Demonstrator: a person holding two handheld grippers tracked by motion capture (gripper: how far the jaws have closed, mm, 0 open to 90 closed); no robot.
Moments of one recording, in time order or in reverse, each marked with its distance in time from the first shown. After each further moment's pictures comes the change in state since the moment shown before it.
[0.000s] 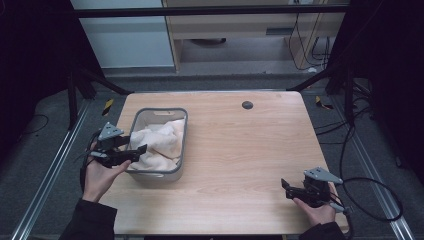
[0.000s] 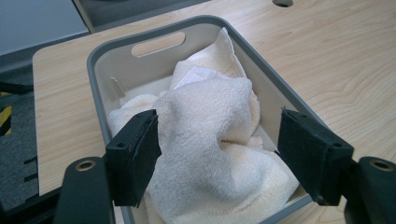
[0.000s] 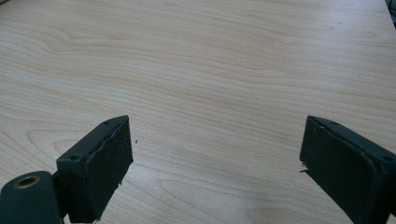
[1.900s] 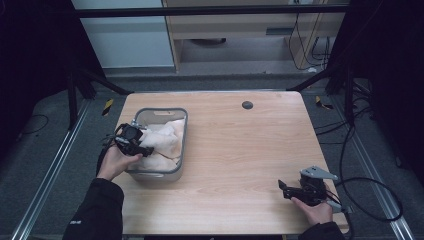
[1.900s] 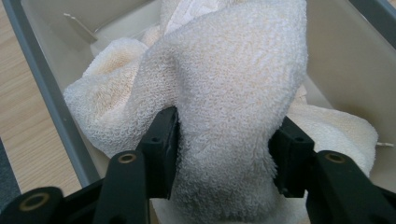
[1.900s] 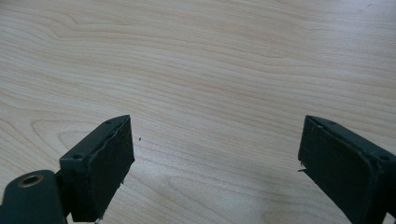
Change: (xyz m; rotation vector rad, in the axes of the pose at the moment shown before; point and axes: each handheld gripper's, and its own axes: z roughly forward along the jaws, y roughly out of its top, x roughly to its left) left arm 0.017 0.004 0.075 0.374 -0.028 0.102; right arm 0.001 0.000 0.010 0.053 0.041 -0.003
